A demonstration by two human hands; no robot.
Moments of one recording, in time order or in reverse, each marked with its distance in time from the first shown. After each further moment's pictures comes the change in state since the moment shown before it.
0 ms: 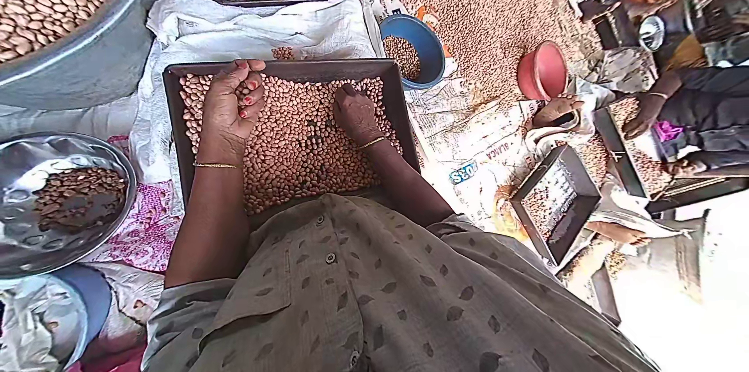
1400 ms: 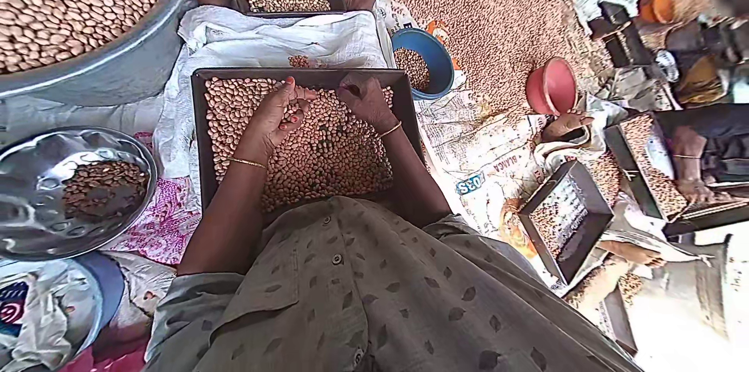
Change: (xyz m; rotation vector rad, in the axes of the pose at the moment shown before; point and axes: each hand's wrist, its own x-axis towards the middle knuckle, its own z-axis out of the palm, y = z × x) left_hand 0.002 -0.018 0.015 0.301 -0.048 -0.273; right_hand 0.032 0.012 -0.025 0.534 0.150 -0.335
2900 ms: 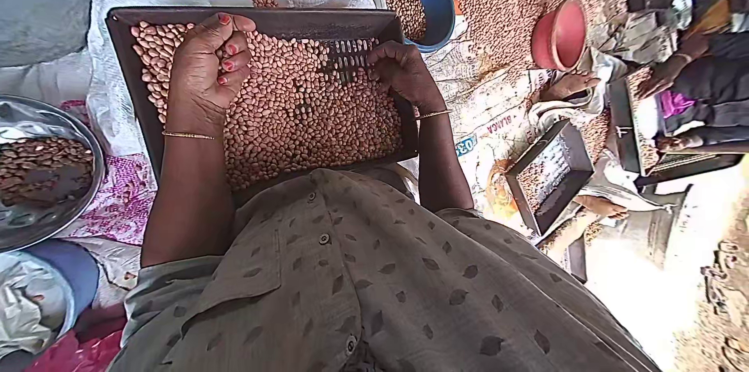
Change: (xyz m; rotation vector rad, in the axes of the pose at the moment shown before) left_hand -0.004 0.007 -0.018 -0.218 -0.021 0.202; right_hand -0.071 0.036 -0.071 0.308 -0.124 0.281
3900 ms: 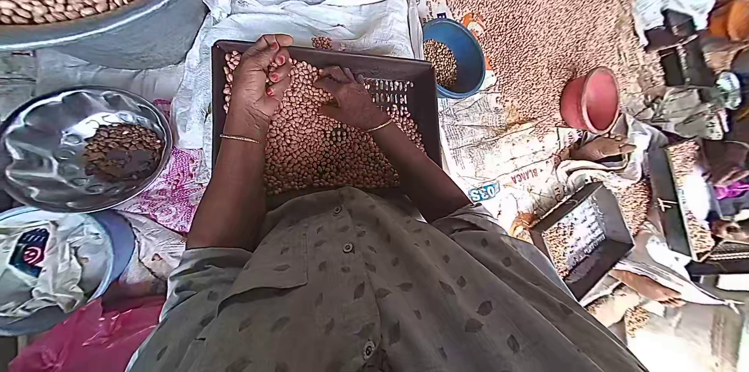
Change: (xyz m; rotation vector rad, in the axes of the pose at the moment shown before) left_hand -0.001 0.011 -0.016 -0.093 0.063 0.199; right_hand 0.082 -0.045 0.131 -0.605 -0.239 -0.327
